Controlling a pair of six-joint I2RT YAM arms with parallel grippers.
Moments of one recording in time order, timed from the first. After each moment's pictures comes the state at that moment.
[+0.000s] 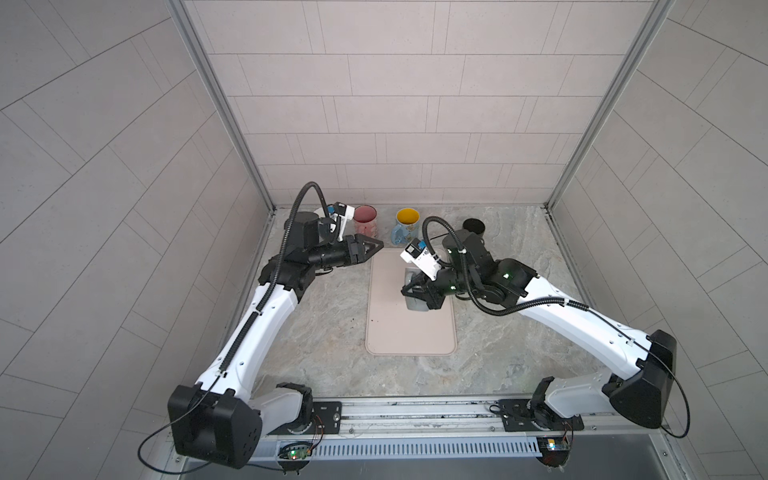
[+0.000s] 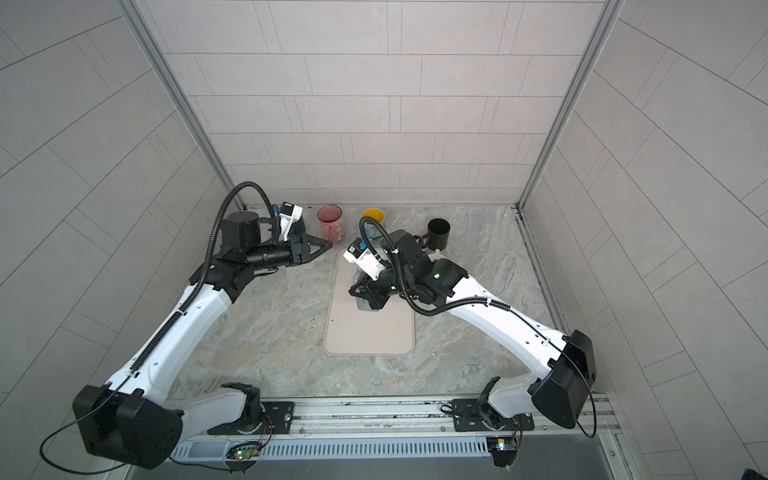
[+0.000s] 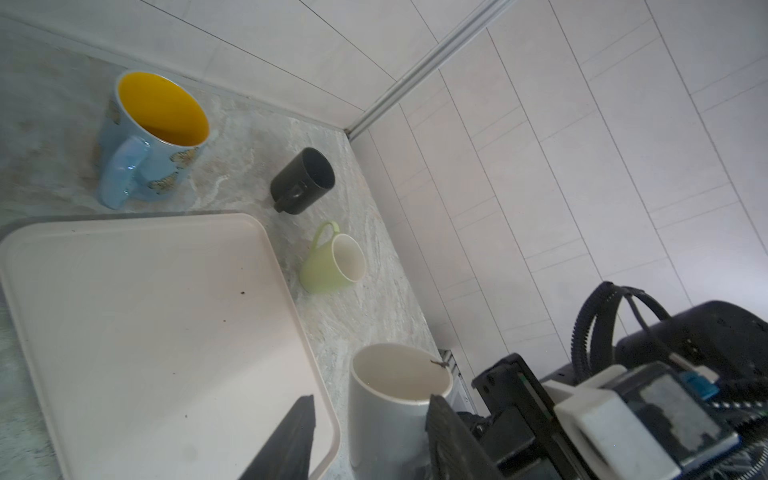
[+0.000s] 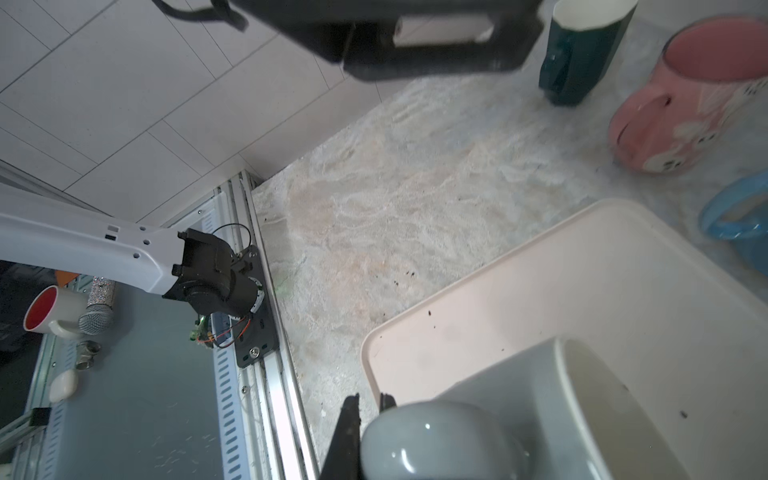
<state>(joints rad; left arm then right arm) -0.19 1.20 1.11 -0.34 0.89 -0.59 0.77 1.36 1.31 -0.56 -0.45 0.02</state>
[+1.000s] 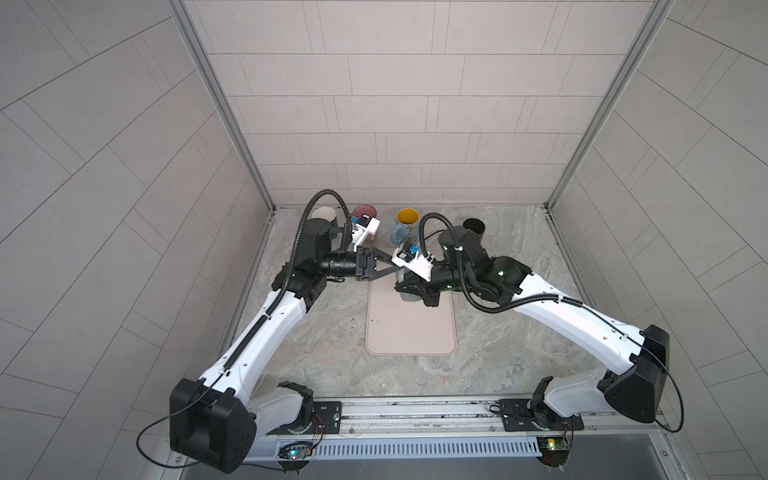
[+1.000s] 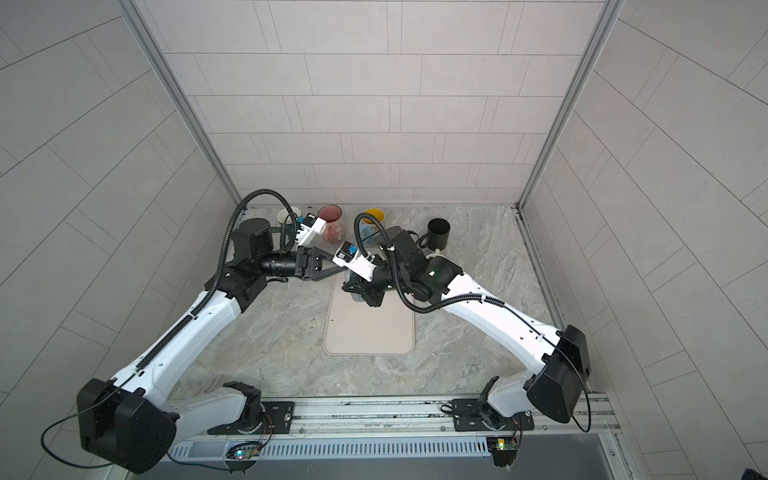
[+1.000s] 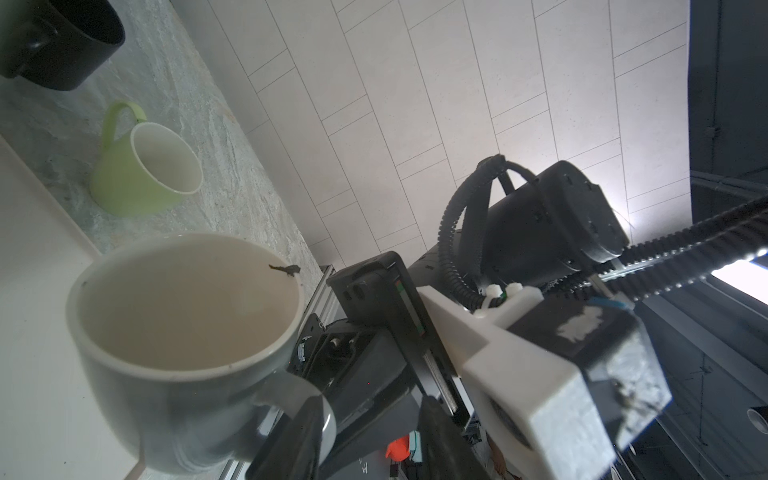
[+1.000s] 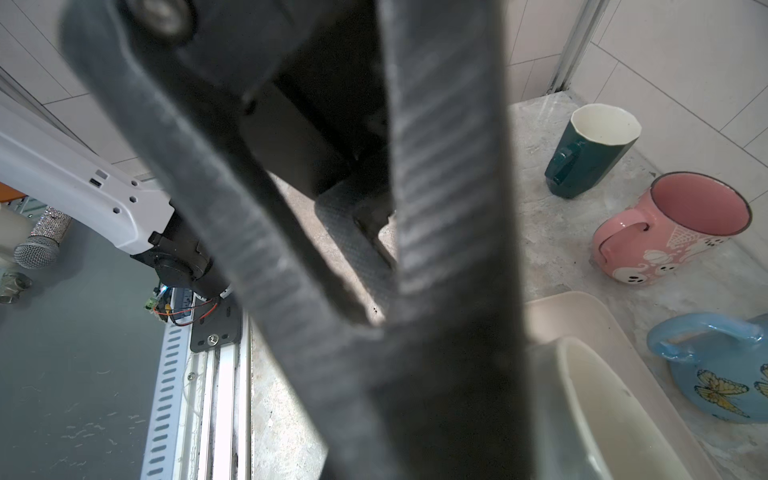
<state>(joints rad) -0.31 1.19 1.02 -0.16 1.21 -0.78 0.78 1.40 1.35 -0.55 -0.46 -0.22</state>
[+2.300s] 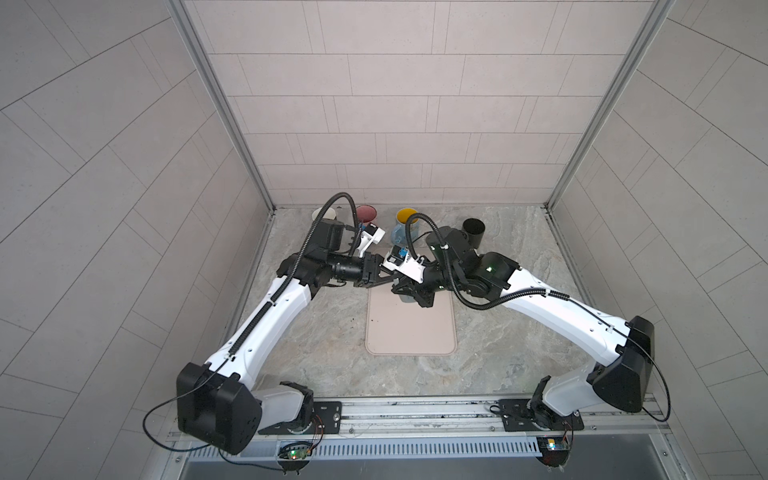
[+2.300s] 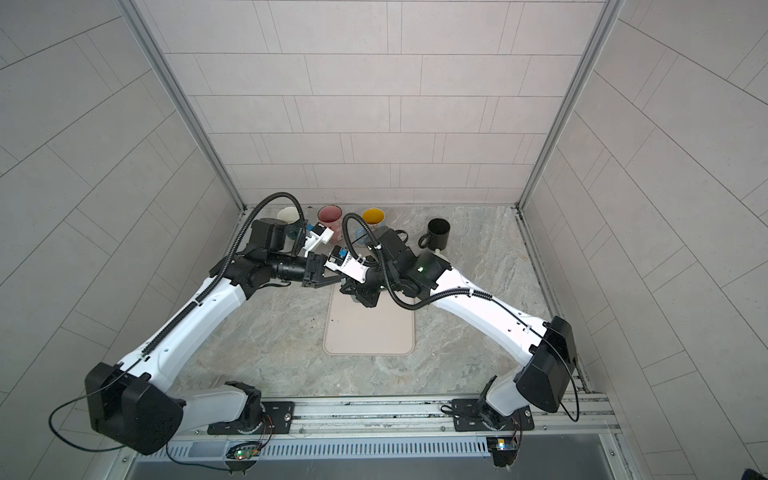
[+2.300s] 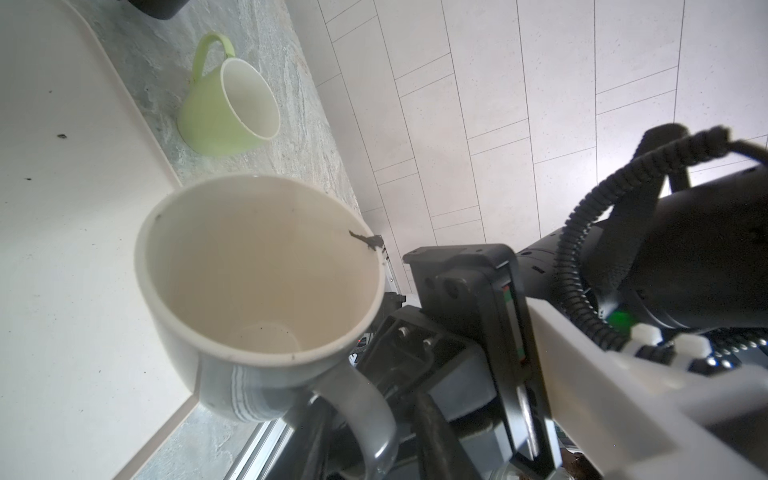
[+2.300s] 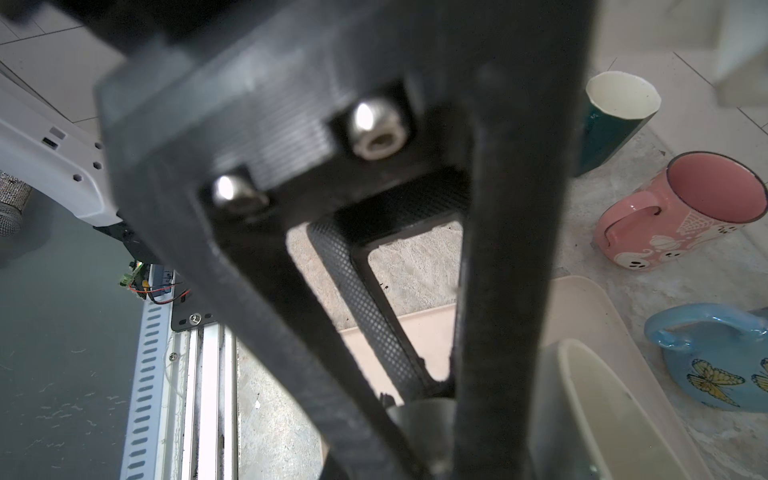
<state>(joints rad) -0.33 1.28 1.14 -0.58 1.10 -0.53 0.82 1.48 1.43 -0.63 -0.40 -0.27</state>
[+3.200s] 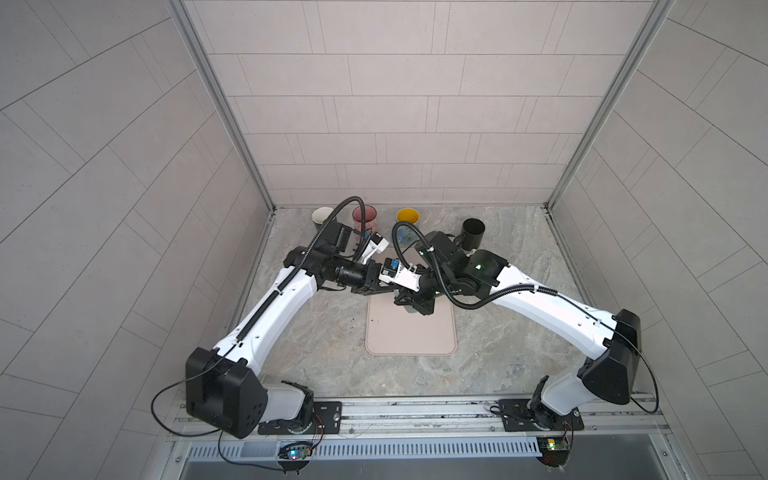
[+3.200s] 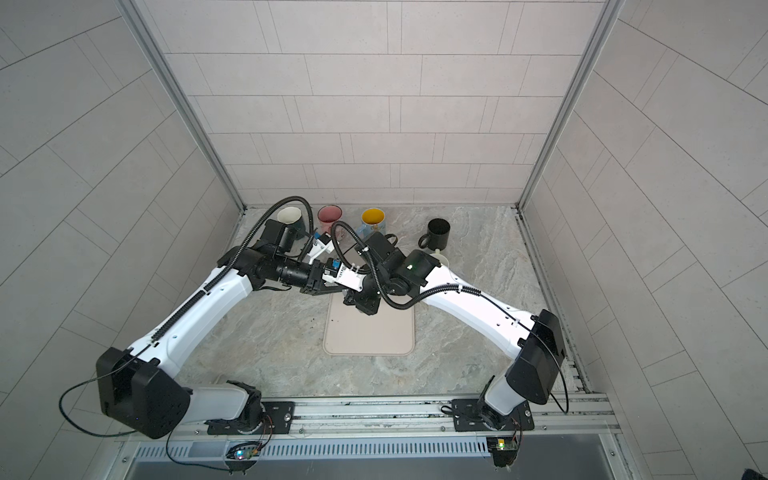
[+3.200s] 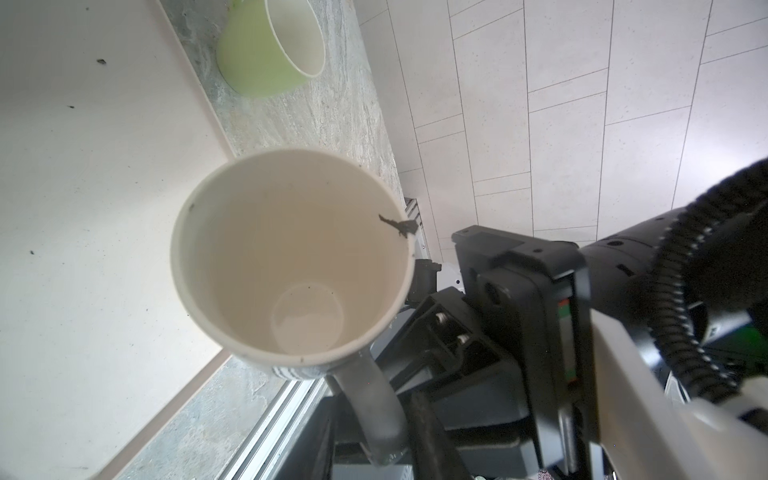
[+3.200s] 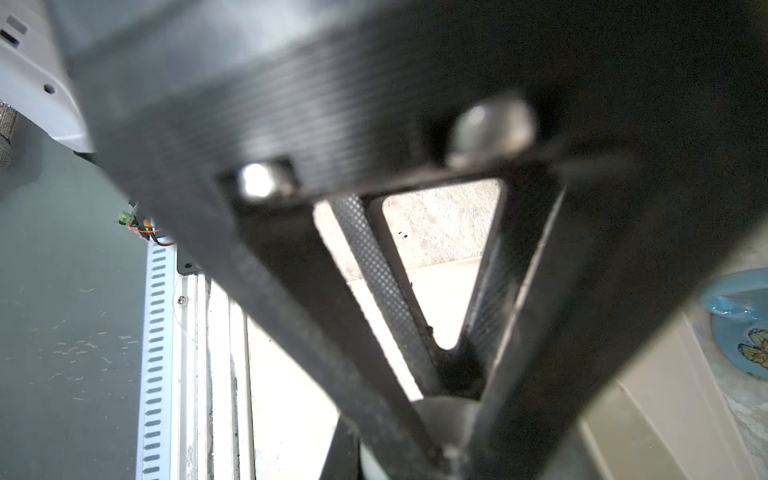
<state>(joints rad) -0.35 1.35 1.22 -0.87 1.03 -0.31 0.85 1.55 1.50 -0.81 -0.37 -0.33</state>
